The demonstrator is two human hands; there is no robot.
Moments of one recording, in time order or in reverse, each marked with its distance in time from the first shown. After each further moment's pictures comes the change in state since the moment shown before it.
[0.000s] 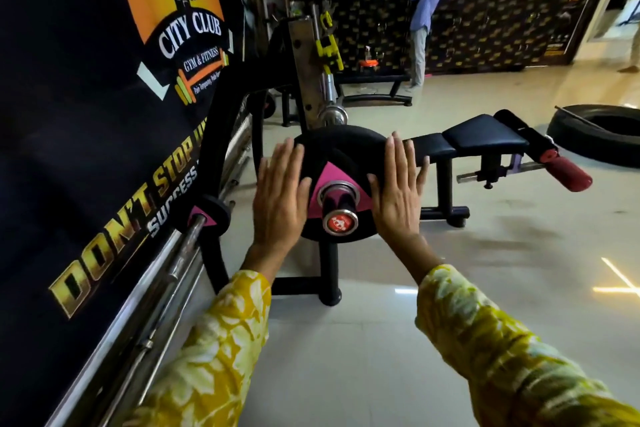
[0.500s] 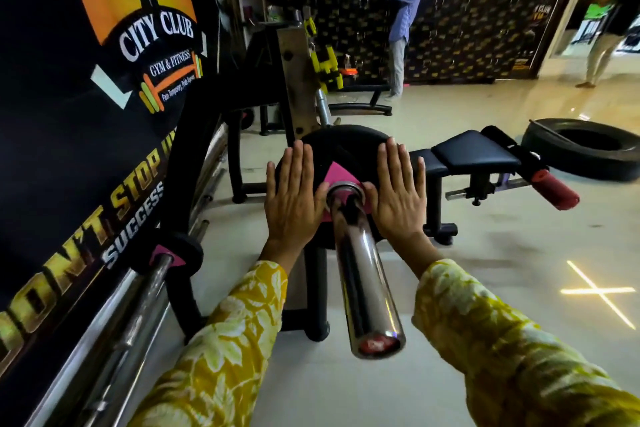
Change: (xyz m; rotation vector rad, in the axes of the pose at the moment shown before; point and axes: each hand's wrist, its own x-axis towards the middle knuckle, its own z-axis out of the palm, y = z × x) left_hand 0.048 -0.093 0.150 0.246 0.020 0.081; right_hand 0.074 0.069 0.124 -0.469 0.132 -0.228
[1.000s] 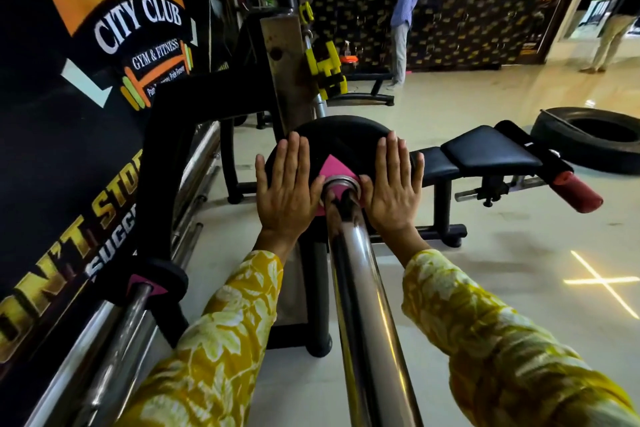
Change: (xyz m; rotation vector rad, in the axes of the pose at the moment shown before) left_hand 0.041 -0.044 0.118 0.111 0.085 0.065; right_hand 0.035 0.010 0.129 -0.021 0.119 0.049
